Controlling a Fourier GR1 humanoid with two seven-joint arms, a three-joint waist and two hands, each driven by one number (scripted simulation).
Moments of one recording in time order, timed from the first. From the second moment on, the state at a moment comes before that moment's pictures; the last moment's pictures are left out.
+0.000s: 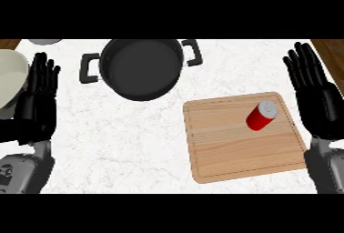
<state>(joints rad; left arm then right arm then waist) -0.23 0.36 -0.07 -1.56 0.22 0.37 -0.10 -0.27 -0.30 -0.02 -1.62 -0.25 -0.03 -0.08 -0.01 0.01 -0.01</state>
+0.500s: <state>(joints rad) -0.11 0.36 -0.25 -1.45 0.24 0.19 0.05 -0.18 -0.40 -0.02 -1.51 0.13 -0.38 0.12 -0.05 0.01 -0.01</state>
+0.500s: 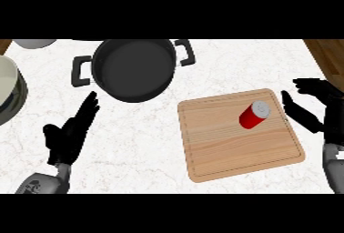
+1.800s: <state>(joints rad) -0.12 0.31 -0.31 -1.36 0.23 0.06 0.11 -0.37 -0.13 0.03 -1.81 0.72 -0.27 1.03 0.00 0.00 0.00</state>
